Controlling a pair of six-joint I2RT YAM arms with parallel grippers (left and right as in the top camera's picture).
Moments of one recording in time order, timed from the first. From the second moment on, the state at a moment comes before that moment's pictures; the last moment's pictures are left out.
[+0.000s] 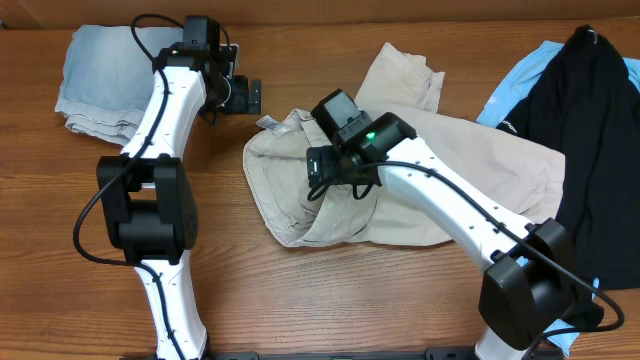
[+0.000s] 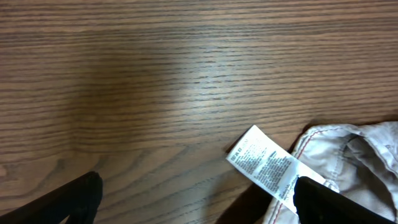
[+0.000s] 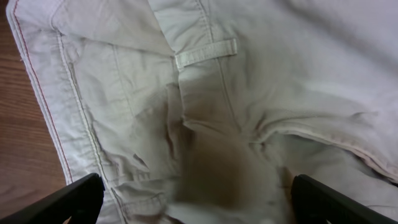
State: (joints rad) left arm -0.05 2.24 1.90 -0.88 0.13 -0.05; right arm 0.65 1.86 1.54 -0.96 0.05 0.57
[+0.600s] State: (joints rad) left arm -0.05 2.24 1.90 -0.89 0.13 -0.04; right arm 0.68 1.92 1.55 -1.41 0.15 0.70
